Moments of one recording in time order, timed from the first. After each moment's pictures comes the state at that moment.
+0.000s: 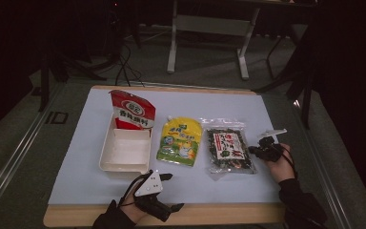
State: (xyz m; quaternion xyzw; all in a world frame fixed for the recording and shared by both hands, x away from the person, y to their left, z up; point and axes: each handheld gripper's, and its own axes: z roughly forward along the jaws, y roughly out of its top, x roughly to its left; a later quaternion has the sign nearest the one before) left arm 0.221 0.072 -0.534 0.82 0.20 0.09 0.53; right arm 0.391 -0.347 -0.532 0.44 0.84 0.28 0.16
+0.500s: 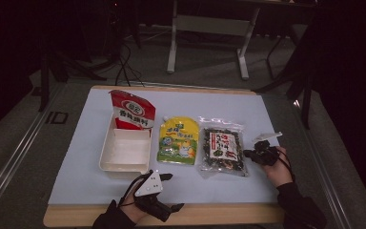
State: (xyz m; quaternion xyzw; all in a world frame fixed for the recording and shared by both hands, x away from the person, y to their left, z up) left arm 0.221 0.072 -0.534 0.82 0.20 0.08 0.54; right arm 0.375 -0.330 -0.526 0.41 0.86 0.29 0.14
